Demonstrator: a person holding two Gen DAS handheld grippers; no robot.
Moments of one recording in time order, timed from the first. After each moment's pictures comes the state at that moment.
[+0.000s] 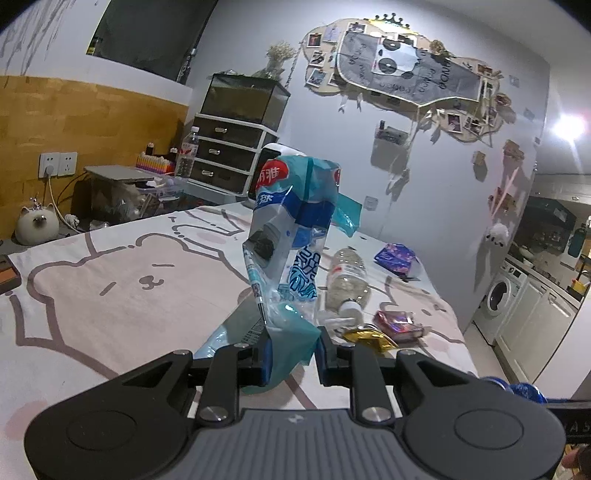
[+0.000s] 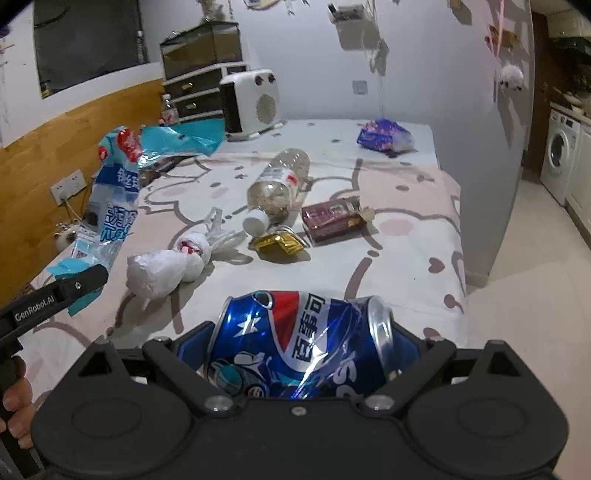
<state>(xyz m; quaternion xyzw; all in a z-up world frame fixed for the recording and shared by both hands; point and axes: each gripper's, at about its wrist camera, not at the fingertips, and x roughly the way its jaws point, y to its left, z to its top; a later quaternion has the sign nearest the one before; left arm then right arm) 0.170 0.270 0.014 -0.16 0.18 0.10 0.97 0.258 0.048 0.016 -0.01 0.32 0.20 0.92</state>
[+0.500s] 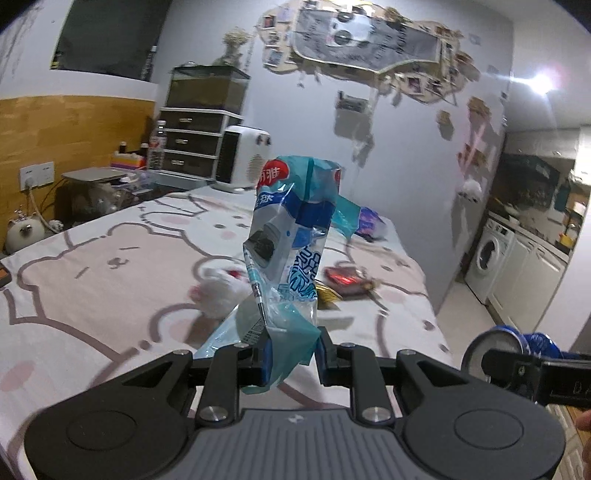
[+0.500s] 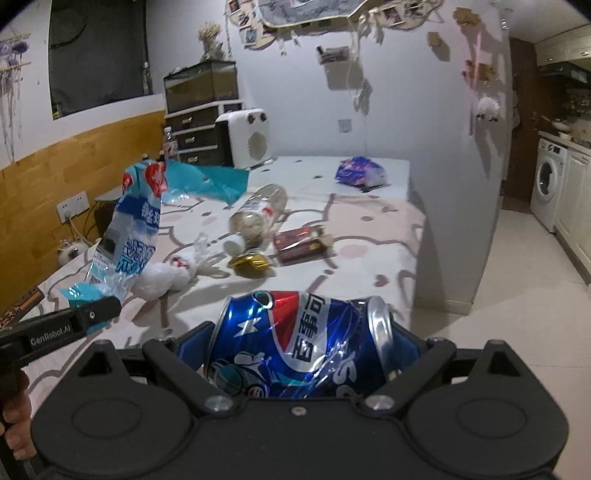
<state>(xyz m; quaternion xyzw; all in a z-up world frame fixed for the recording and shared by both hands) 0.150 0.187 0.021 -0.11 0.22 0.07 0.97 0.214 -0.026 0.029 0.00 0.27 0.18 0.95</state>
